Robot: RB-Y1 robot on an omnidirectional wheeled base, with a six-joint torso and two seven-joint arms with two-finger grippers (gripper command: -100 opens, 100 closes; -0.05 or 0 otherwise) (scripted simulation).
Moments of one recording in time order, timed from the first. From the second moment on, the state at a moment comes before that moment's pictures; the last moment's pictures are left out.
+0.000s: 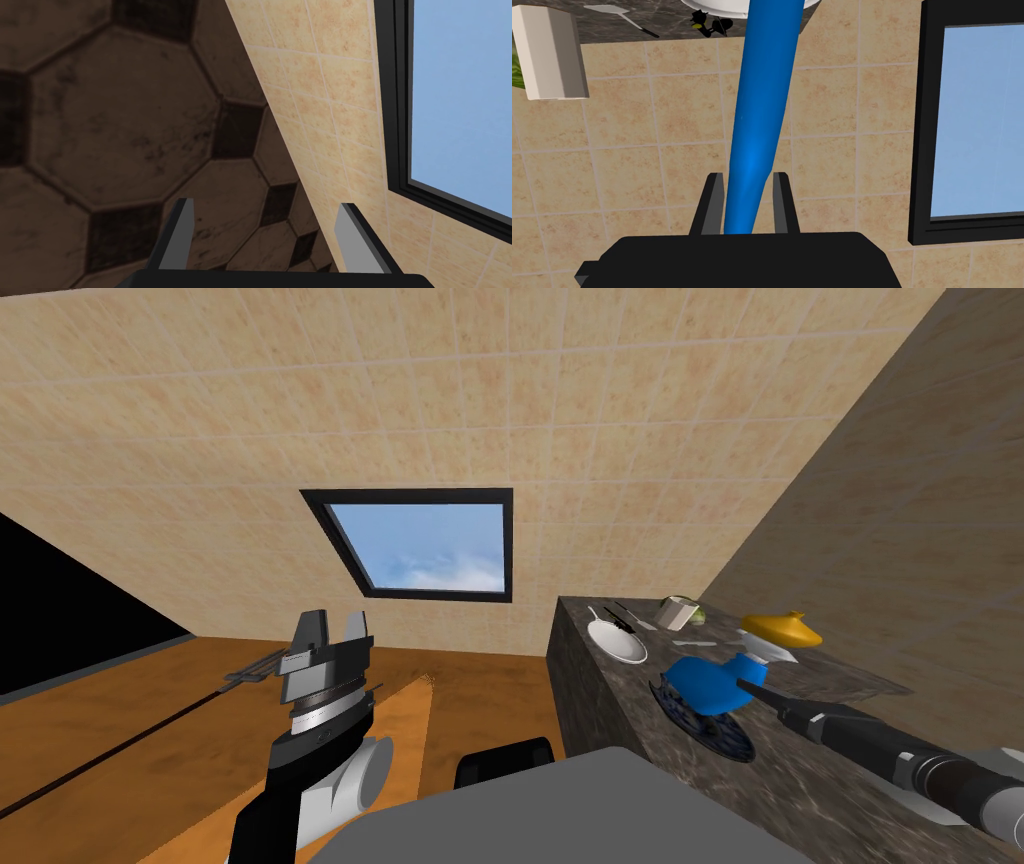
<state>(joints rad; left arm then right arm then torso) 0.48 -0.02 0.07 -2.29 0.12 -0.62 -0.17 1.60 -0.82 -0.77 -2.04 -0.16 -0.48 0.38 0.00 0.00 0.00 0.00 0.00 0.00</state>
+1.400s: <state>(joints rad) 0.48 -0.02 0.07 -2.29 0.12 -0.62 -0.17 1.67 -0.89 -0.88 -2.00 -0.21 -0.42 0.32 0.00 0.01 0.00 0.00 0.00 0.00</state>
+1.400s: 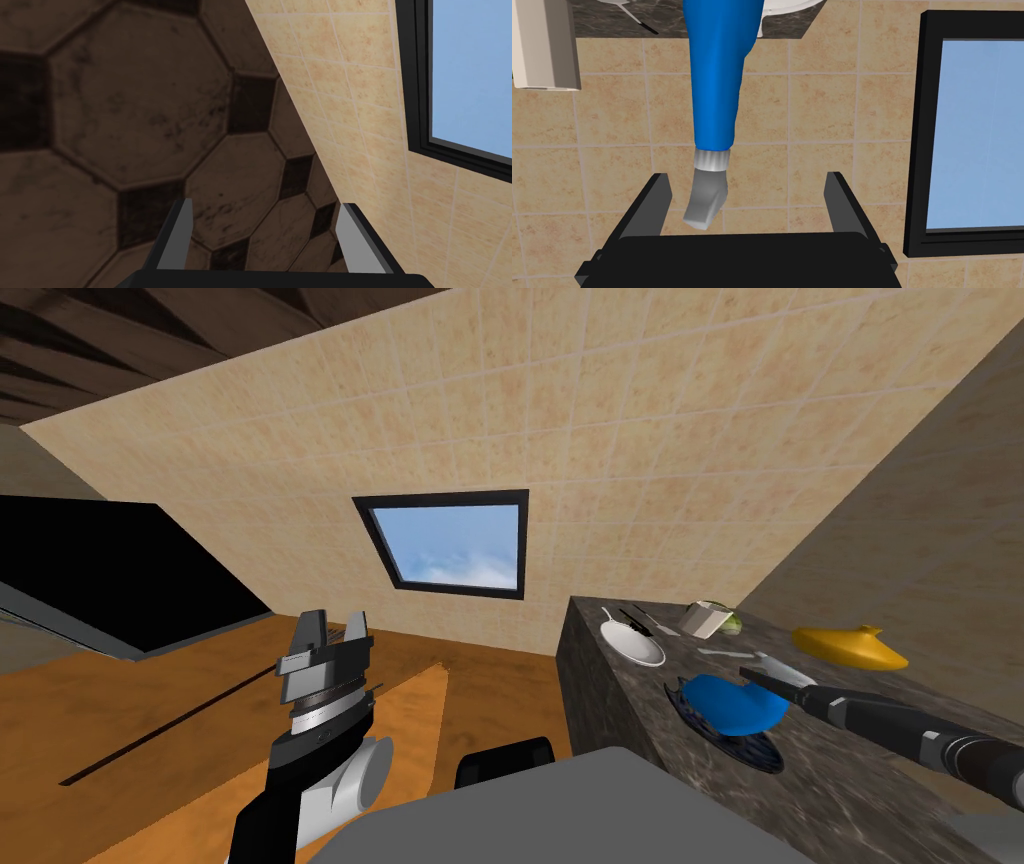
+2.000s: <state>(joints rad) 0.48 -0.02 0.07 -2.29 0.12 -0.62 -0.17 1.73 -0.91 -0.96 -1.98 -0.27 -0.40 0.28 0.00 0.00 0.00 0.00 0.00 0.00</state>
